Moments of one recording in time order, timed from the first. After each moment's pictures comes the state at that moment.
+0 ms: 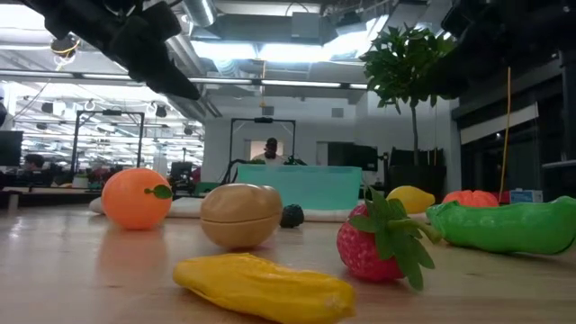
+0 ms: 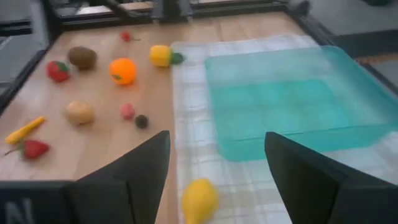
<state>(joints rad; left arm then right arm) 0.24 0.81 0.54 -0.24 -0.04 0.07 -0.14 0.70 0.48 -0.21 -0.02 0.05</state>
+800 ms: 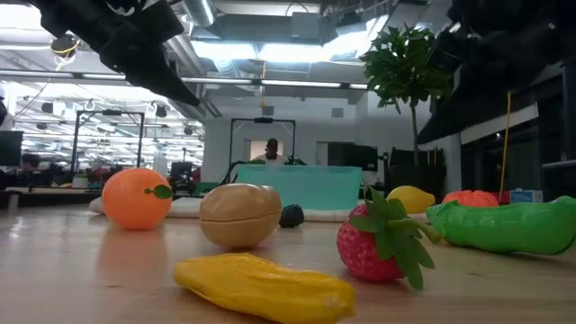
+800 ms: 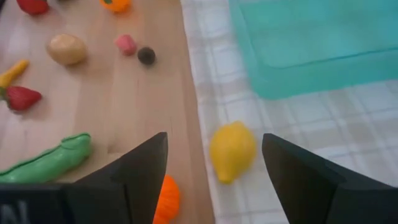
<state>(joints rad) 0.12 0.87 0.54 -0.23 -0.14 0.11 0.00 0.98 0.48 -0.21 0.02 0.18</state>
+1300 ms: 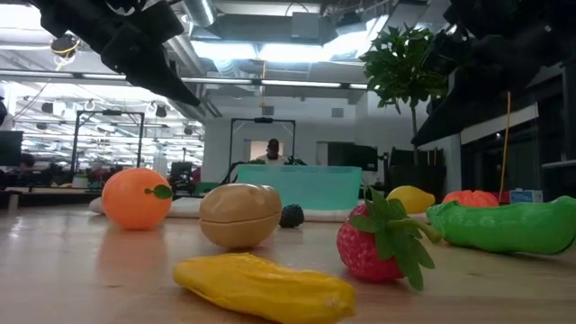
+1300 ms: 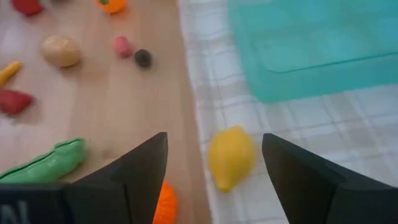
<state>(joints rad) 0.12 0.87 0.54 -0.23 -0.14 0.11 0.01 1.01 0.48 -0.18 0.07 0.20</state>
